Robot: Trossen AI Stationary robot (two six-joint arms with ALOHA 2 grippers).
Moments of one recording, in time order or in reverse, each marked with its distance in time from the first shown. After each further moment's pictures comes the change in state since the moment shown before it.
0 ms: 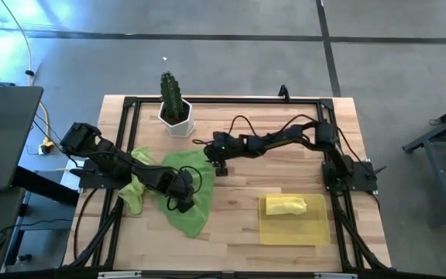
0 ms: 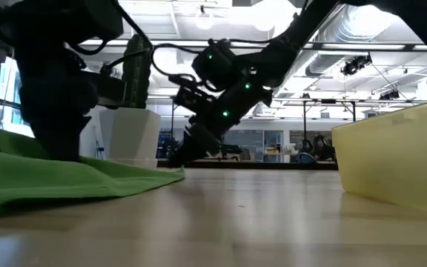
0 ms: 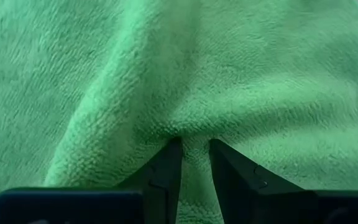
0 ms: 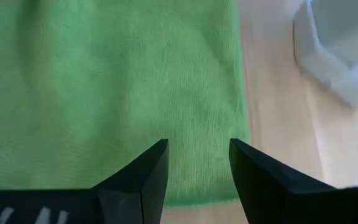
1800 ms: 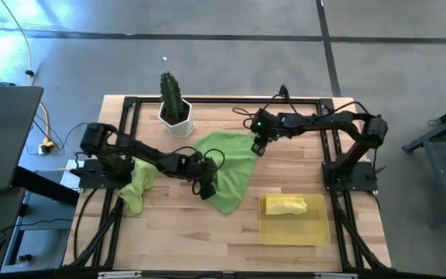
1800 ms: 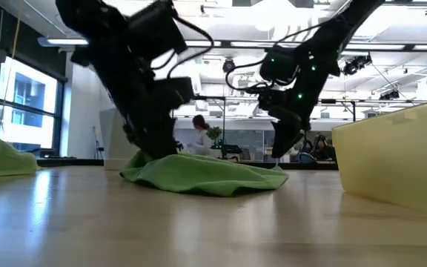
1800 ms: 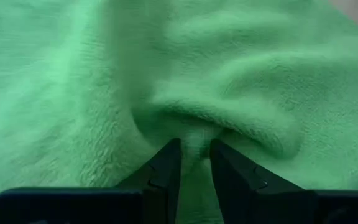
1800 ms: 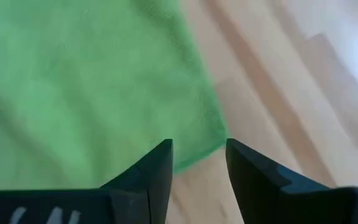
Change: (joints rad) left arm 0.232 0.162 0.100 0.411 0.000 0.504; right arm -0.274 -0.496 -0.389 -0.473 0.082 0.414
